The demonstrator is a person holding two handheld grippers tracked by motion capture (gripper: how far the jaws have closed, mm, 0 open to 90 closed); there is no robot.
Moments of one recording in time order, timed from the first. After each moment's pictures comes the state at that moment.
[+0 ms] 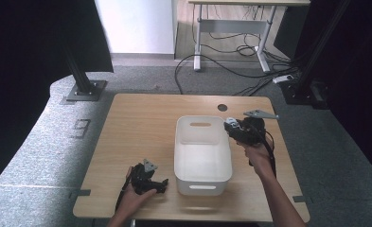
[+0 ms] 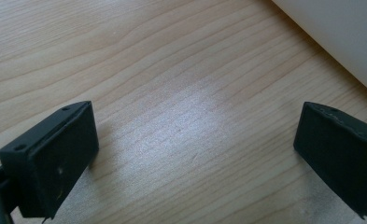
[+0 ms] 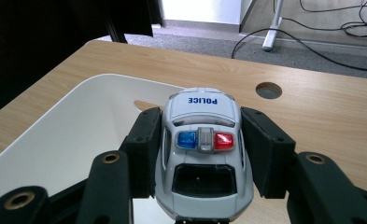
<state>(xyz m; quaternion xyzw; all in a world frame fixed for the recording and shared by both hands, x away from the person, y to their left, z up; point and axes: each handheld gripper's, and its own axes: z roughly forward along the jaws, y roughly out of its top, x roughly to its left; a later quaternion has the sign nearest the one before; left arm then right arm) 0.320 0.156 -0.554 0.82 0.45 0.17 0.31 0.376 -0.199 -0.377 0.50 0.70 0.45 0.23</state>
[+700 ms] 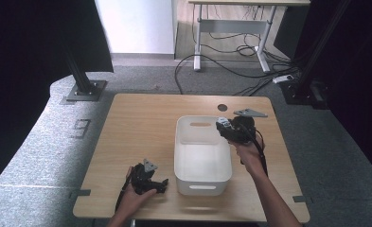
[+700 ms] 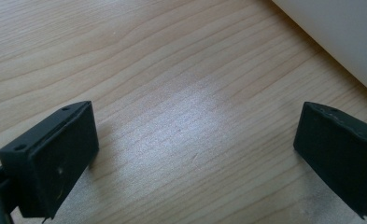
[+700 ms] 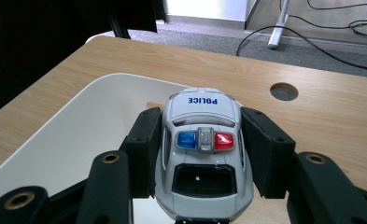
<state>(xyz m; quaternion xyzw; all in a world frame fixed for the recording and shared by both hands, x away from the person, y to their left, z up) 0.320 0.156 -0.554 0.82 0.45 0.17 0.31 0.385 -0.174 -0.382 0.50 0.71 0.44 0.23</state>
